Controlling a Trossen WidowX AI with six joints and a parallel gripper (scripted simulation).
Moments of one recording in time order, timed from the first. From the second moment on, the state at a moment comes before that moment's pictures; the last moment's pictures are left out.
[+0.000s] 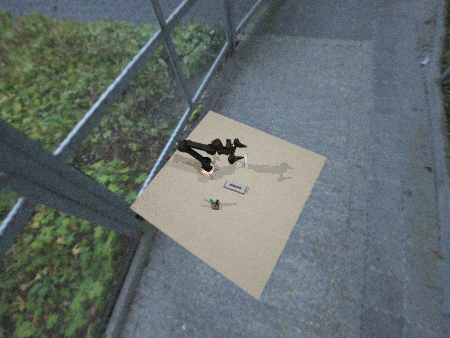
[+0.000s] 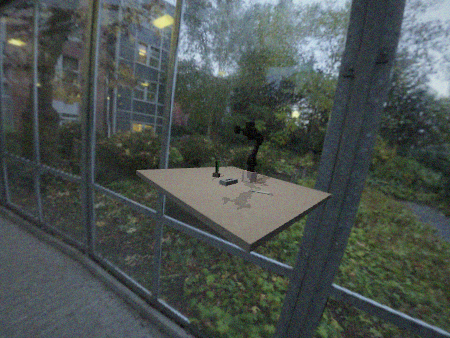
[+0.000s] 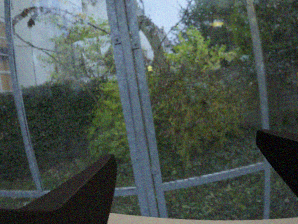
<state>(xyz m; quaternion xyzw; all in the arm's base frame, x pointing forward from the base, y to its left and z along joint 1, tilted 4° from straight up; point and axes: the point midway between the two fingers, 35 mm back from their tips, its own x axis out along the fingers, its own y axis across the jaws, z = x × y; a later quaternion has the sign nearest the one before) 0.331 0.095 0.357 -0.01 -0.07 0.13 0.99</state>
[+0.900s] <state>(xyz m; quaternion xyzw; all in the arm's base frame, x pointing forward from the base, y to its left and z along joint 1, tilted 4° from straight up) 0.317 -0.012 0.148 0.26 0.38 -0.13 0.88</state>
